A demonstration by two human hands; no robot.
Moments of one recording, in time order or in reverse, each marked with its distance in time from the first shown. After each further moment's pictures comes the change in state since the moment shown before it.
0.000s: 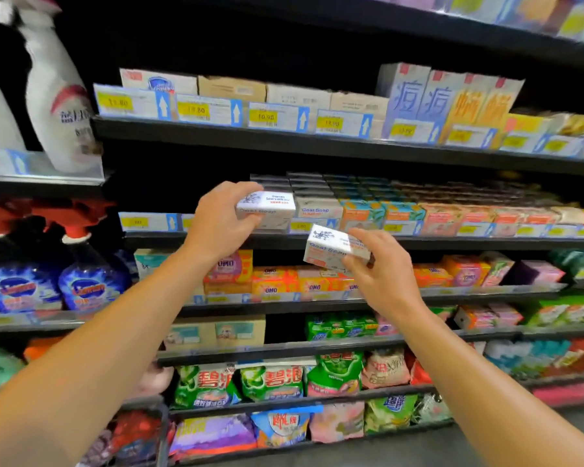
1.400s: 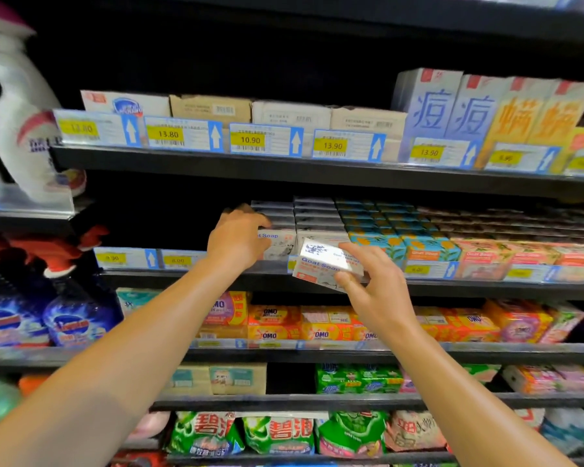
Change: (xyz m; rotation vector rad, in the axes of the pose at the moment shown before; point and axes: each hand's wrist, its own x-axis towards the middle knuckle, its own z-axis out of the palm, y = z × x) left_hand 0.084 -0.030 0.091 0.394 -0.123 -0.260; right_hand 0.081 0.057 0.042 0.187 -0.038 -0.108
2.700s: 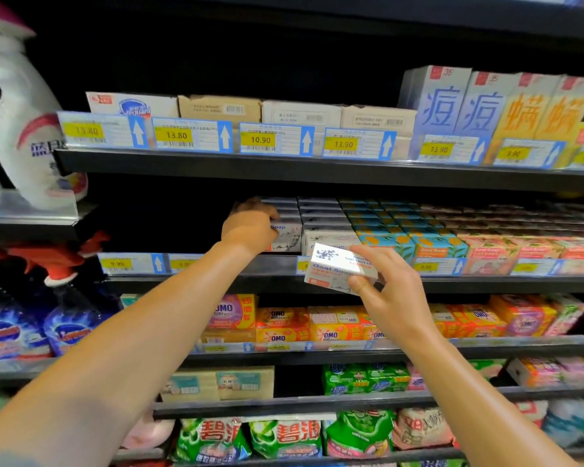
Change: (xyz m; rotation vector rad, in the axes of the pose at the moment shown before) left_hand 0.040 -0.005 0.007 0.074 -0.098 0.061; right_hand -0.007 -0.001 0.003 -0.059 0.033 -0.018
